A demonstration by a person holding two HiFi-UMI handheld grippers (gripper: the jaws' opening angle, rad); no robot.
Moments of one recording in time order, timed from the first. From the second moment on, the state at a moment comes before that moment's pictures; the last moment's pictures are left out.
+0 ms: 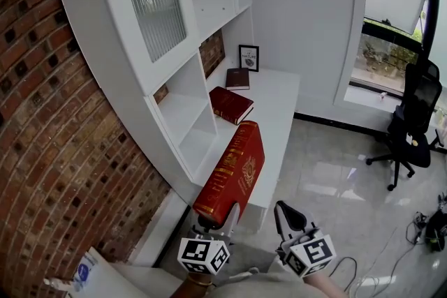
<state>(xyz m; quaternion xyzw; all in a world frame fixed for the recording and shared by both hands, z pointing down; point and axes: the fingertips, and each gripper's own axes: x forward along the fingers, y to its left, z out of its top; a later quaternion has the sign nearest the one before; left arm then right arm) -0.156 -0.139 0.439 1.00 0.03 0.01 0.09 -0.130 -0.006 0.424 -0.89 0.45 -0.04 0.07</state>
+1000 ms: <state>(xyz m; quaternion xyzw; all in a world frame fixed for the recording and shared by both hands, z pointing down) -0.064 -0.139 0.434 0.99 -0.11 0.00 0.09 0.005 -0.013 0.420 -0.81 0.58 -0.04 0.03</state>
